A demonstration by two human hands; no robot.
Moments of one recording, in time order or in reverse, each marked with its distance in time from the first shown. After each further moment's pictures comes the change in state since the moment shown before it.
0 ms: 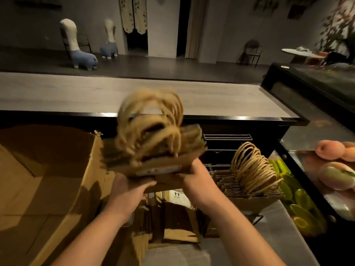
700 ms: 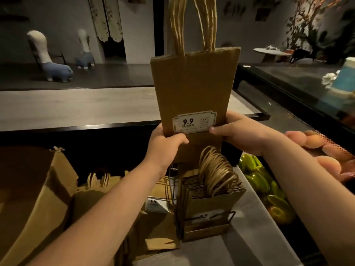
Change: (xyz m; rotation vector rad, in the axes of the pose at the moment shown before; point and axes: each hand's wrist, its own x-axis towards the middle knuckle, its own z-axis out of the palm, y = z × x) left_hand 0.031 0.073 0.146 -0.070 -0.289 0.332; right_hand -0.004 -0.061 -0.177 -0.027 -0.016 0.174
